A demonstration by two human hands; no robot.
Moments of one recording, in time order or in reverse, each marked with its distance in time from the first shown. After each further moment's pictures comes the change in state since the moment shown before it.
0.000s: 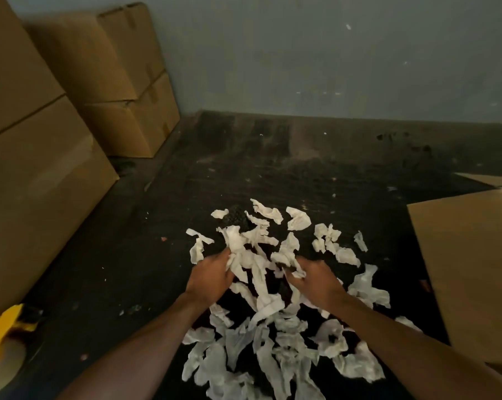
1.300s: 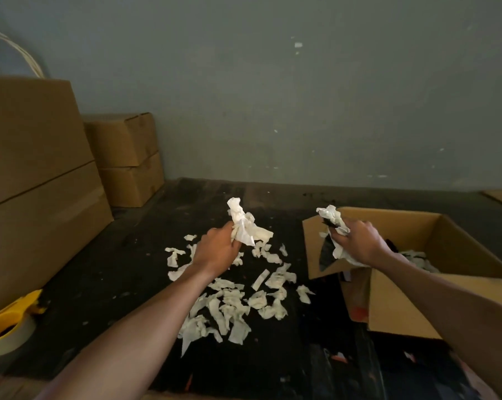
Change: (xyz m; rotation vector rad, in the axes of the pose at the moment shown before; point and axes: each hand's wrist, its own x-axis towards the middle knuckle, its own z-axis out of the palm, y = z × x) left_hand -0.155 0.221 -0.135 -0.141 0.279 0.133; right_hand -0.281 0.006 -0.232 -0.208 0.500 0.064
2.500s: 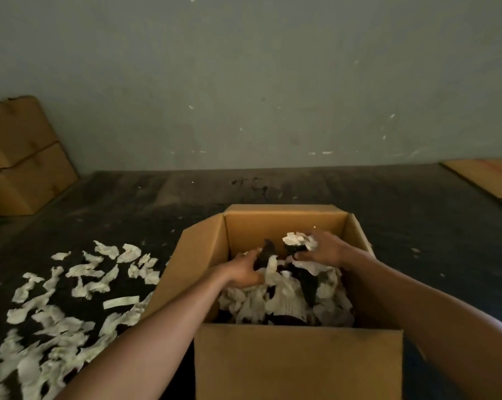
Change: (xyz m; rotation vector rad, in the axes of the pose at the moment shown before) left_hand 0.169 0.298 0.317 -0.061 -0.897 -0.265; right_hand 0.158 0.362 -0.038 0.168 -0.470 0.157
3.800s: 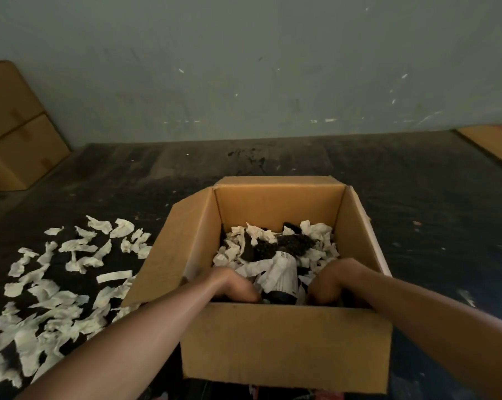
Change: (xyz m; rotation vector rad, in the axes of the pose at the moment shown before) left_hand 0.011 -0.010 0.060 0.225 -0.594 -0.191; right_hand -0.037 0.024 0.051 -0.697 -0.935 0.061
